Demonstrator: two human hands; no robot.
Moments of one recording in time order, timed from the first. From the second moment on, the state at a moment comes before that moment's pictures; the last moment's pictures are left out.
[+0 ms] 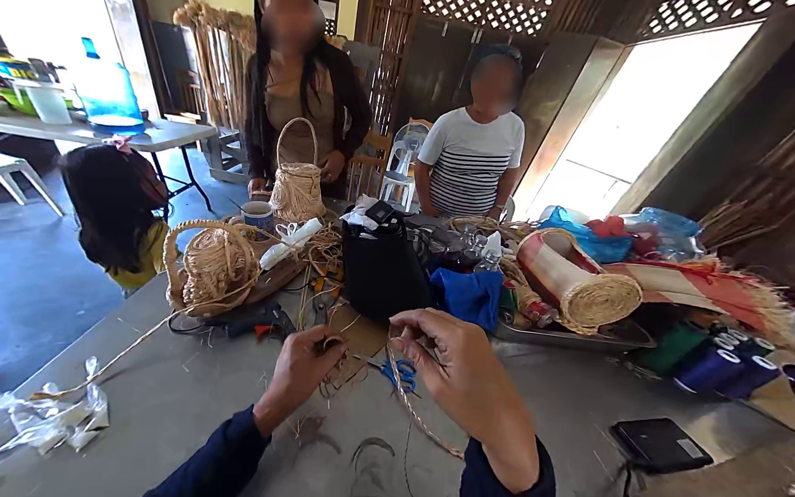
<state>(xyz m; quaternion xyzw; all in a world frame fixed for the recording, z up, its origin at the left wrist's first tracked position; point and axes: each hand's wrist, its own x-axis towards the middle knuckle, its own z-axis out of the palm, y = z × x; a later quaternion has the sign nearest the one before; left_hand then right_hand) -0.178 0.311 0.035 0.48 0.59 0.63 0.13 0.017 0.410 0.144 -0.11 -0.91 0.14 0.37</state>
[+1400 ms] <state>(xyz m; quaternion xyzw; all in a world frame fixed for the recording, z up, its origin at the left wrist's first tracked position) -0.187 0.349 0.127 0.50 0.43 0.66 0.37 -0.021 0.428 0.127 -0.24 -0.80 0.31 0.46</state>
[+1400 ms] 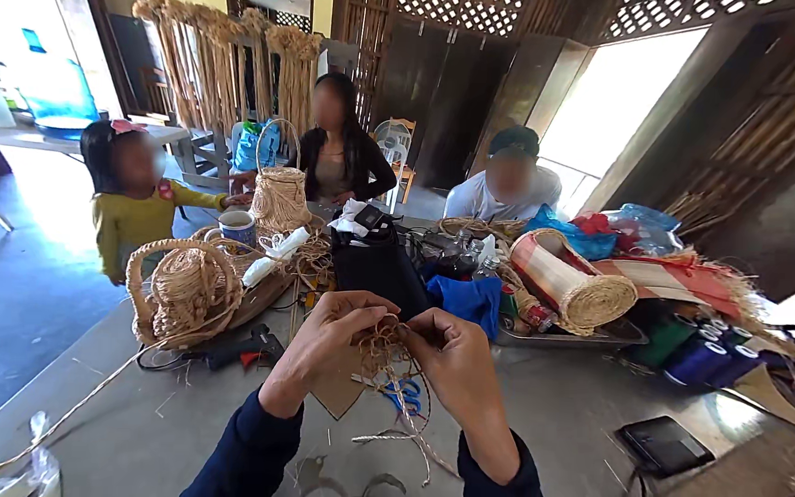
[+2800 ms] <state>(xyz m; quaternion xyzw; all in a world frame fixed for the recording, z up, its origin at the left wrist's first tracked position) -0.171 0.356 0.121 0.49 0.40 0.71 0.33 -0.025 0.430 0.126 -0.21 -0.74 0.37 0.52</state>
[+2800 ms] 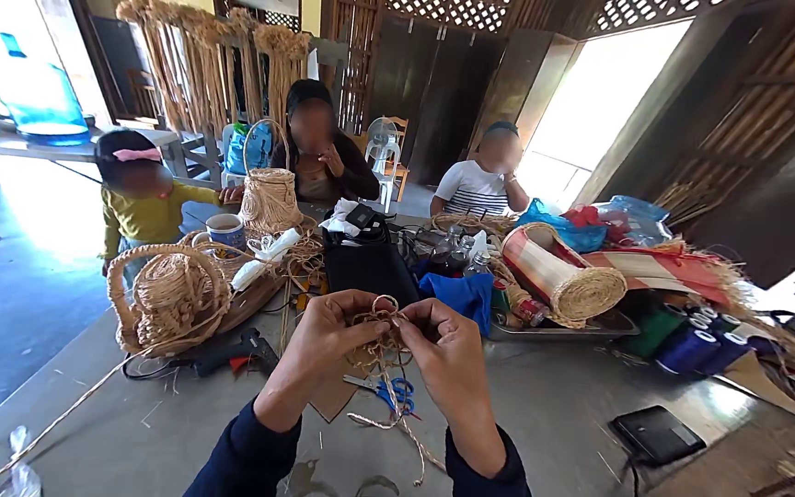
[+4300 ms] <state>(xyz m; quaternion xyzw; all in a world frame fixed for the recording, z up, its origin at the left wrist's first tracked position) -0.168 0.362 0.112 0.47 0.42 0.72 0.29 -0.017 0.439 0.135 -0.19 -0.71 0.52 0.43</state>
